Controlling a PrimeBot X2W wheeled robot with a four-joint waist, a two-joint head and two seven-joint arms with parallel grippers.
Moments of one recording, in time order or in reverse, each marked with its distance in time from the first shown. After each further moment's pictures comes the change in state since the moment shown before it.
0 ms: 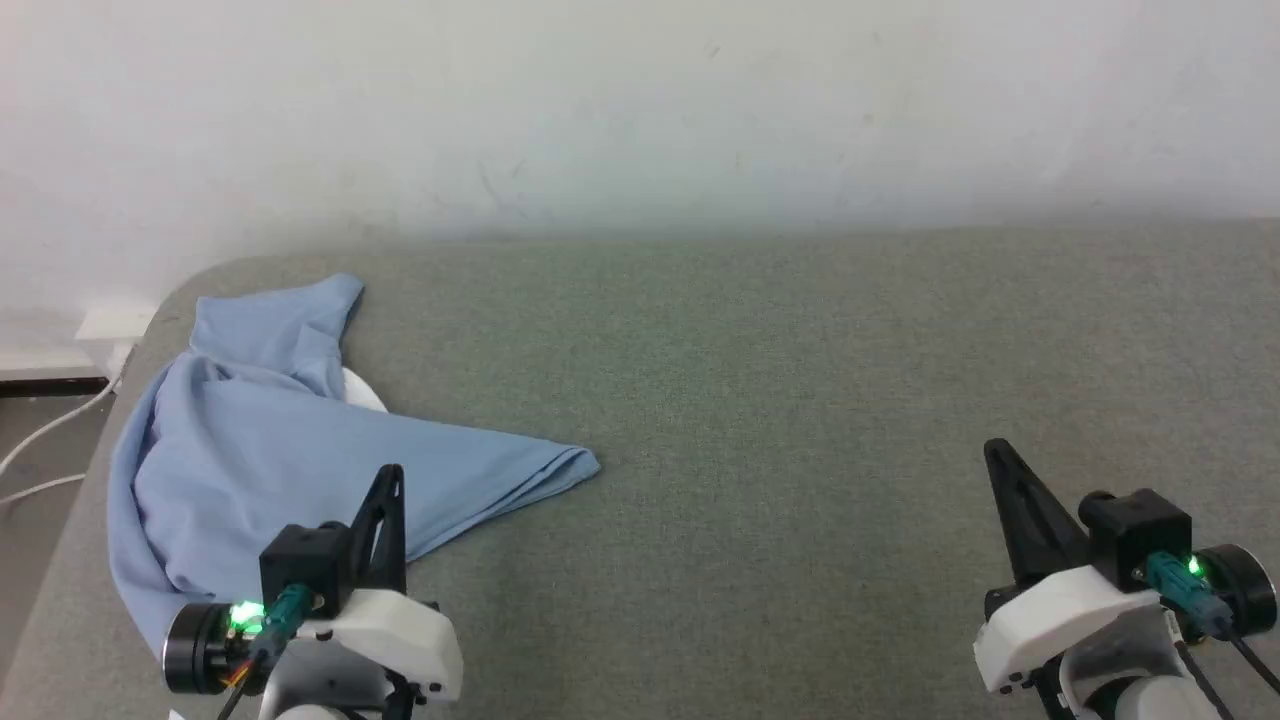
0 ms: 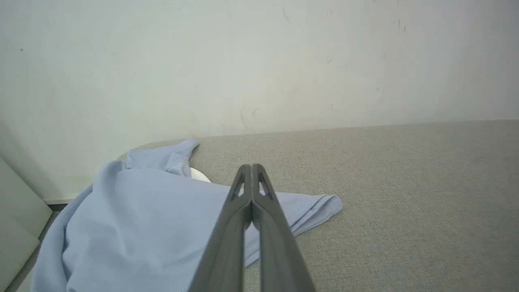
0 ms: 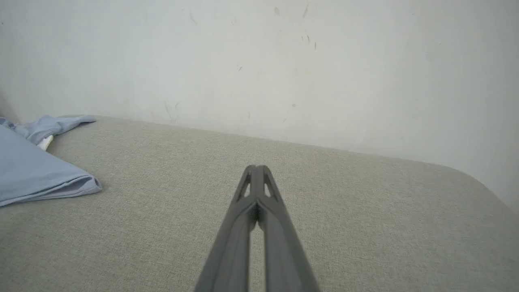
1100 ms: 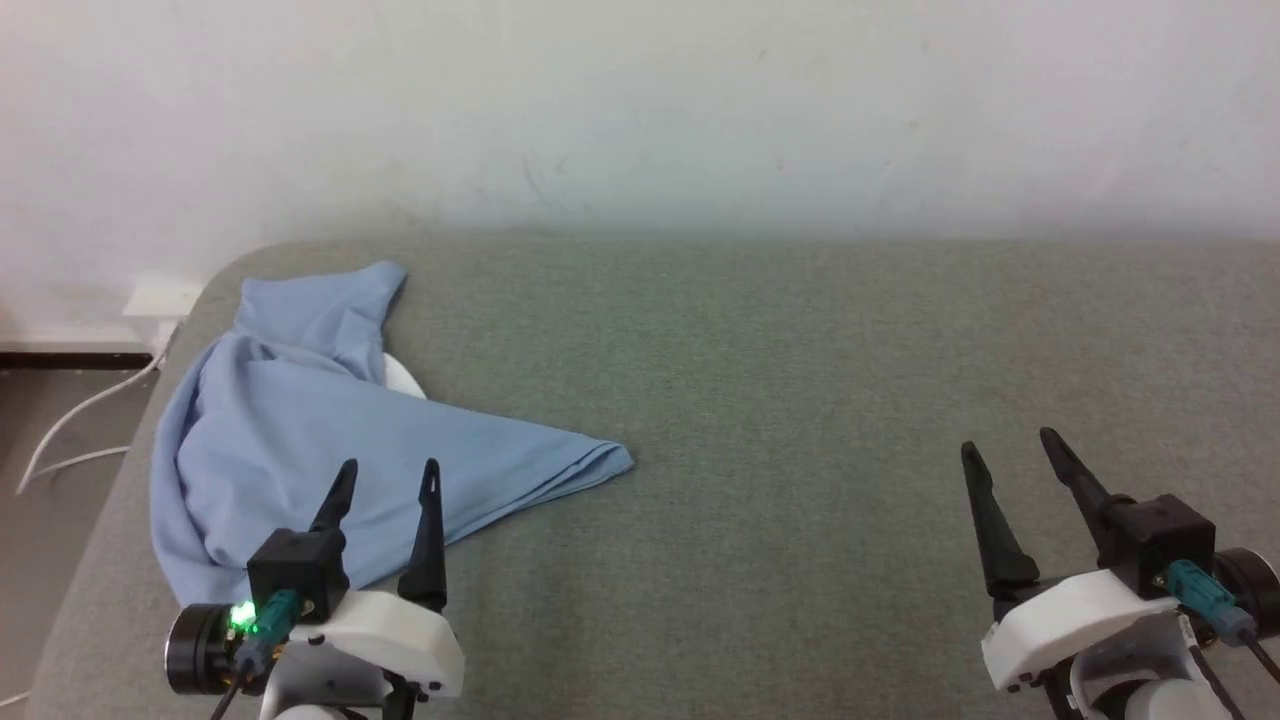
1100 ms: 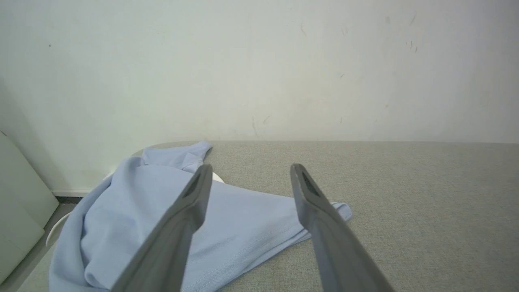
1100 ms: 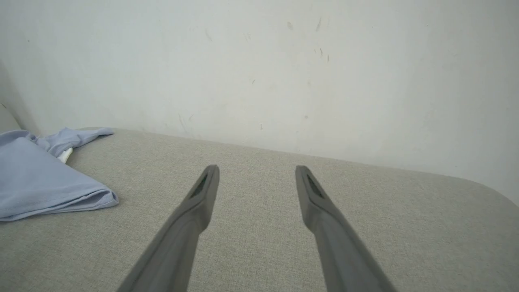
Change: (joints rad) left arm 0.000 0.000 -0.005 0.000 -0.048 0.000 -0.037; right arm 0.007 -0.001 -0.012 -0.004 0.030 0.000 -0.037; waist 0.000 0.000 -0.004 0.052
